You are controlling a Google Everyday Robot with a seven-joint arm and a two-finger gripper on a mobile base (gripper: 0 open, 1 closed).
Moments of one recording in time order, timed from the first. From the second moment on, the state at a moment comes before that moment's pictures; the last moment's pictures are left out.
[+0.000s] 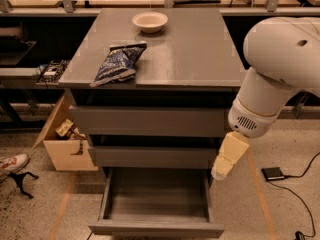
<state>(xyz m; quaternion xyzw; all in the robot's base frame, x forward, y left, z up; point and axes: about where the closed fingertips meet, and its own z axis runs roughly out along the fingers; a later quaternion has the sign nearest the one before) 0.428 -0.174 0.807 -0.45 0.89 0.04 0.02</state>
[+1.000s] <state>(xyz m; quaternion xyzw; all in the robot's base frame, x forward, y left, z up) 0.431 -0.193 0.703 -0.34 0.94 0.04 -0.05</state>
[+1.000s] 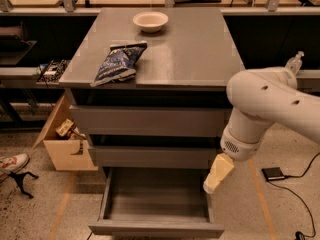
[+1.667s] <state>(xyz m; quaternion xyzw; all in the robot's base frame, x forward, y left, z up) 0.412 -0.209 0.560 -0.22 0.96 0.08 -0.12</state>
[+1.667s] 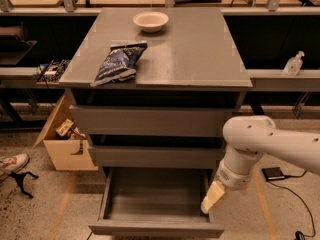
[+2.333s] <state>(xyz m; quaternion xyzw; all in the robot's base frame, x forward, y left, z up) 0.371 -0.211 0.449 -0.14 0.97 0.11 -0.14</state>
